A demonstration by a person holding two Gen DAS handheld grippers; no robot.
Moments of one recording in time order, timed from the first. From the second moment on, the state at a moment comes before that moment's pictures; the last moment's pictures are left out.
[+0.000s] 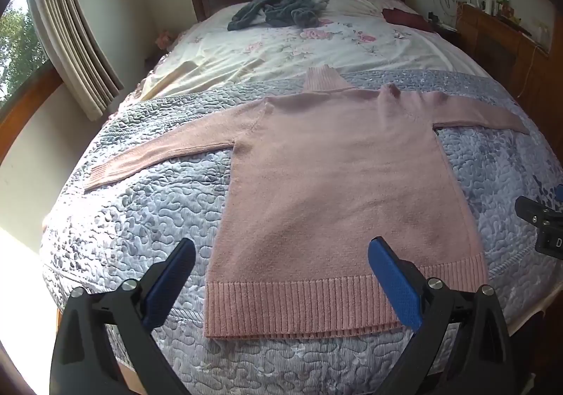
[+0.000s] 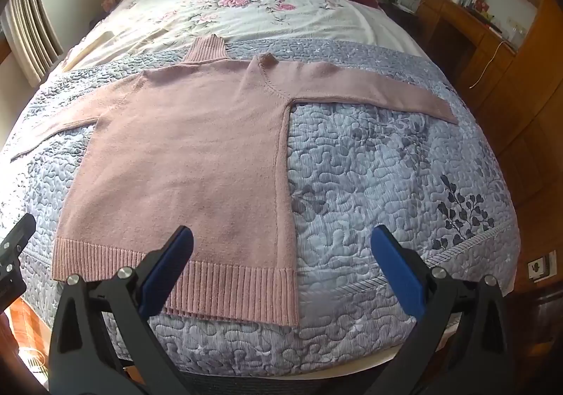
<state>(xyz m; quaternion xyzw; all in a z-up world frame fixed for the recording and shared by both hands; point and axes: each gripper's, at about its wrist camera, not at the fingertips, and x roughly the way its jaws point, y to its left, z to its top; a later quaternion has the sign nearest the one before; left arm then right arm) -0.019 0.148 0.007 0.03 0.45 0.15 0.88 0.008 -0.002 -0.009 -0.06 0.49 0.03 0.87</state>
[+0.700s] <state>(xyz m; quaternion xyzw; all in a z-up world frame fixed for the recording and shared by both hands) -0.019 0.149 0.006 0.03 0.45 0.15 0.88 0.009 -0.004 -0.008 -0.06 0.49 0.03 0.87</state>
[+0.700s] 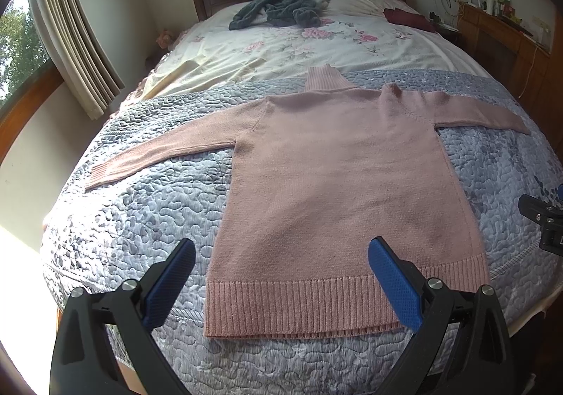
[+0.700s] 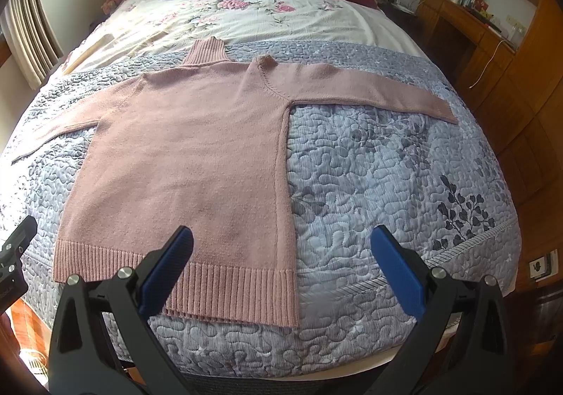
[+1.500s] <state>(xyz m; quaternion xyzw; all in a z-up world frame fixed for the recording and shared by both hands) -0.013 0.151 -0.004 0.03 0.45 0.15 0.88 0.015 -0.006 -0.011 -0.05 0.49 0.03 0.87</state>
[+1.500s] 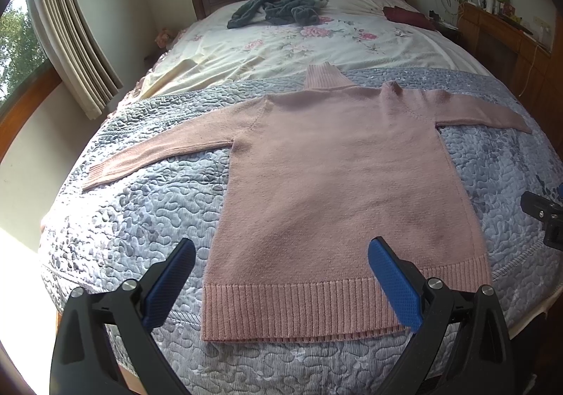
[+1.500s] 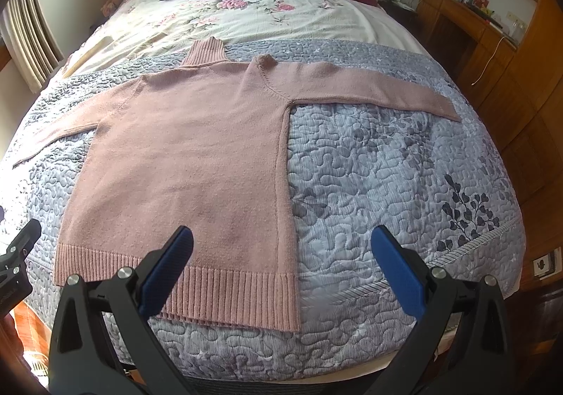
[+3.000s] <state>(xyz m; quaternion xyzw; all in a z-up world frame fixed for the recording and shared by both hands) 0.312 0.098 -0.114 -0.02 0.48 0.12 0.87 0.391 -0.416 -0.172 0.21 0.55 -0.15 0.79</state>
